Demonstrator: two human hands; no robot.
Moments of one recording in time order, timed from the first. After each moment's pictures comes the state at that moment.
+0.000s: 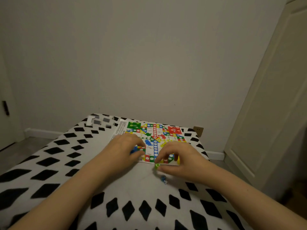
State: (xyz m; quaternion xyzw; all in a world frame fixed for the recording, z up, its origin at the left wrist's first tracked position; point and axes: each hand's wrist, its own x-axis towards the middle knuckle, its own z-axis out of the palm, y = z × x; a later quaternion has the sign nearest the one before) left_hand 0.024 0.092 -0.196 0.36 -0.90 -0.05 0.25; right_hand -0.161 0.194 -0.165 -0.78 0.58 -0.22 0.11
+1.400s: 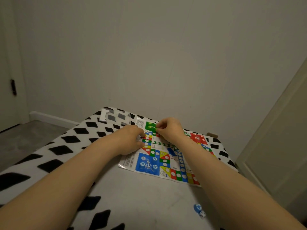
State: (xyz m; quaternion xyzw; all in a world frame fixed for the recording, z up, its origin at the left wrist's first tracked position) left_hand 0.041 -0.001 -0.194 0.46 -0.87 -0.18 0.12; right_hand -0.137 -0.026 -0.197 -0.62 0.73 -0.27 0.09
